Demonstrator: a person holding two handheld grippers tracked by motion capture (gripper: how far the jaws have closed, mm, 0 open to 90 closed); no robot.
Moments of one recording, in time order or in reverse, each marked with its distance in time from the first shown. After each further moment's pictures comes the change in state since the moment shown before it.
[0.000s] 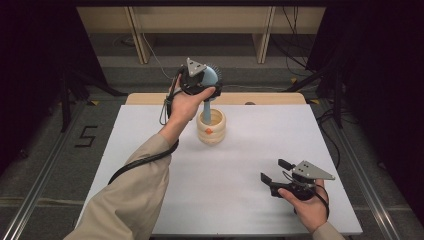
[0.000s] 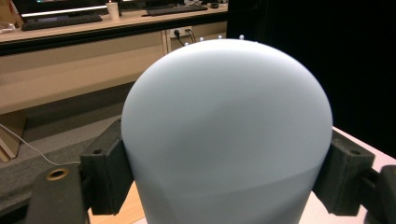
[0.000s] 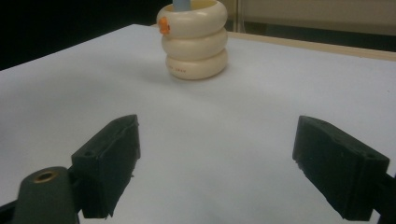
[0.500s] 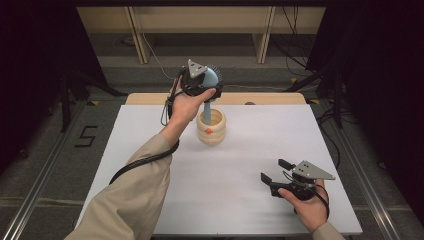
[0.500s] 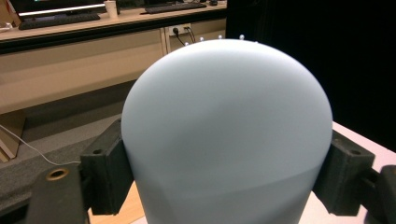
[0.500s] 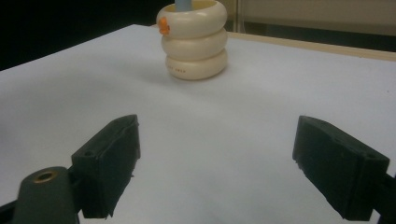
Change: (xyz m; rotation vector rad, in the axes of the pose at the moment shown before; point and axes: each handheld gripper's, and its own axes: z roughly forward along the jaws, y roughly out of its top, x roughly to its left) left arm 0.001 -0.005 0.005 0.009 -0.001 0.010; right arm 0.000 0.000 0.000 0.000 -0.002 -0.001
